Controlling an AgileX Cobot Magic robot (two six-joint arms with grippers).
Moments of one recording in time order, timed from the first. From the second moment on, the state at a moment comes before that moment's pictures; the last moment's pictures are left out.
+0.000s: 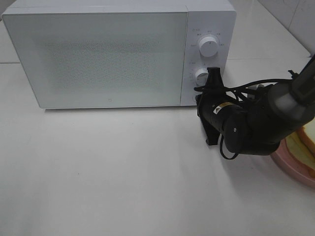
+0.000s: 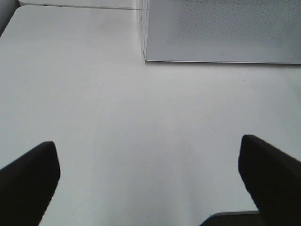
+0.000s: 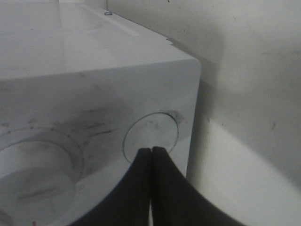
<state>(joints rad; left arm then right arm) -0.01 -0.01 -0.51 -0.10 1.07 -0.01 0.53 2.10 -0.78 0.50 -0.93 1.39</state>
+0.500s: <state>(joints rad) -0.01 -0.01 -0.51 -0.10 1.07 -0.01 0.52 2.15 -0.85 0.51 -0.91 1.39</state>
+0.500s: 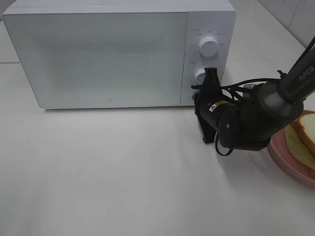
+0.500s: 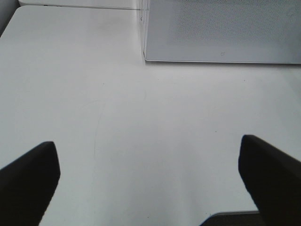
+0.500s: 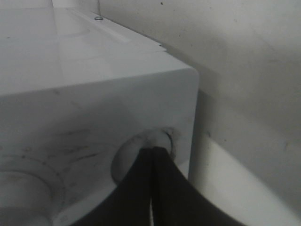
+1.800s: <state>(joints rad) -0.01 -0.01 -0.51 -0.10 1.07 -0.01 0.50 2.18 -0.95 0.59 -0.83 1.29</state>
